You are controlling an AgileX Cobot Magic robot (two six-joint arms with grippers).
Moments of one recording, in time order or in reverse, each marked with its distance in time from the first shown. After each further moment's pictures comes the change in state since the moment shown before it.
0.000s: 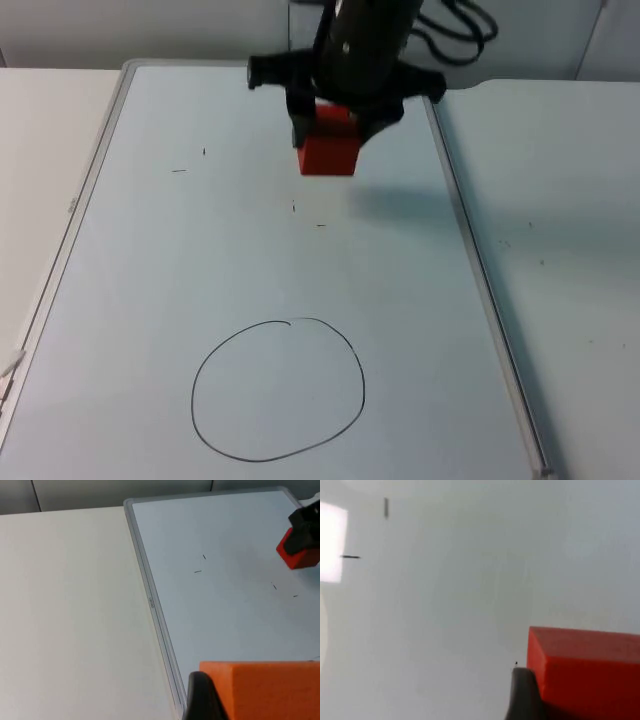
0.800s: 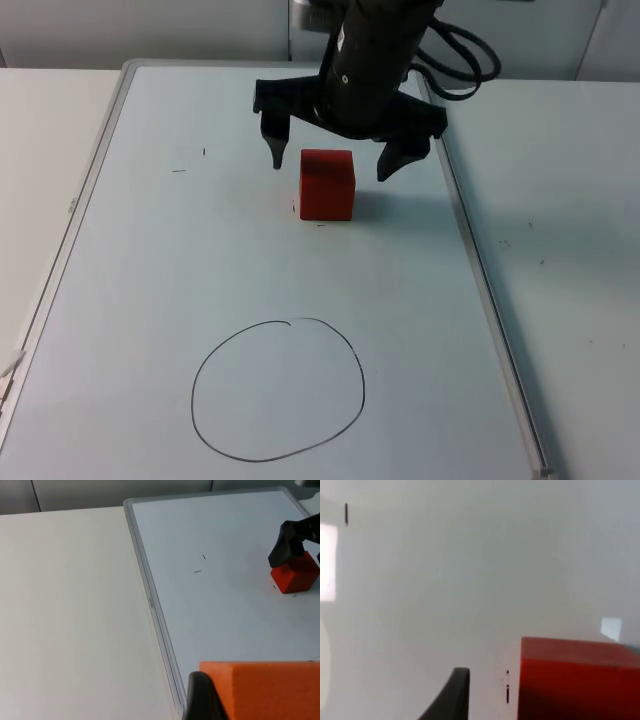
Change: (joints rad) right arm 0.000 0.021 0.140 -0.026 -0.133 0.174; left arm 0.000 0.000 0.000 0.000 0.000 0.000
